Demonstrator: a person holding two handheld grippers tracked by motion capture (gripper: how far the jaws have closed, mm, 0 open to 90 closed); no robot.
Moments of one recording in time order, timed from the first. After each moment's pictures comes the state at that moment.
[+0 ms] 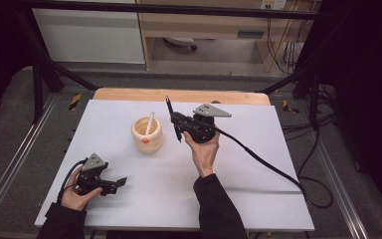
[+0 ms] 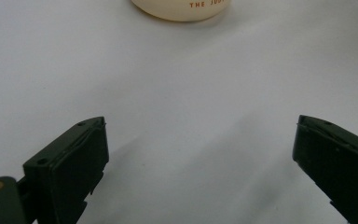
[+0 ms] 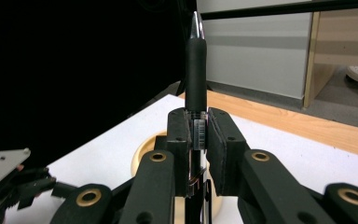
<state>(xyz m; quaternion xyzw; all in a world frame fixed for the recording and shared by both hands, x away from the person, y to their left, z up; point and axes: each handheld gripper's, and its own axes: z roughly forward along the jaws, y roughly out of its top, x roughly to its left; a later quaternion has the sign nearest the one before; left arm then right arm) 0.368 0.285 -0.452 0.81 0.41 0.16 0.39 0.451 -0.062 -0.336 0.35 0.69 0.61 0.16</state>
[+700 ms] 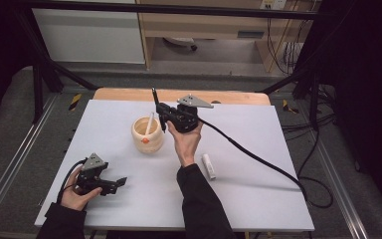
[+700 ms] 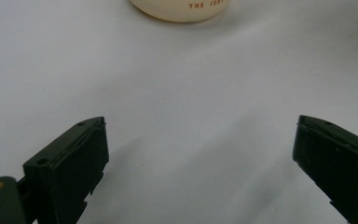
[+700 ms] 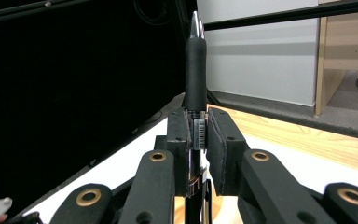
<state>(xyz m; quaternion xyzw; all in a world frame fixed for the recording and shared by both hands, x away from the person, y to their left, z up) 0.368 0.285 -0.452 0.81 0.41 0.16 0.40 0.483 -0.018 -0.337 0.36 0.67 0.63 0.15</state>
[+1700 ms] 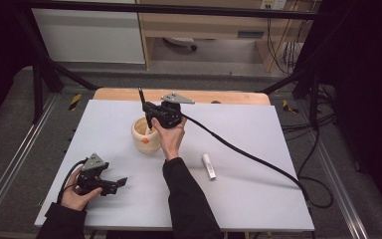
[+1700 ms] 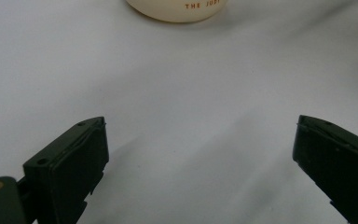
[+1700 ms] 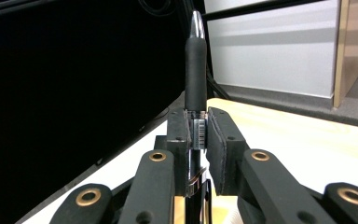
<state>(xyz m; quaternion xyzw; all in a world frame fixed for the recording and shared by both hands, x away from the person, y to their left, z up) 0.368 0.285 -0.452 0.81 0.41 0.15 0.40 0.514 0.025 -0.362 0.36 0.68 0.63 0.12</state>
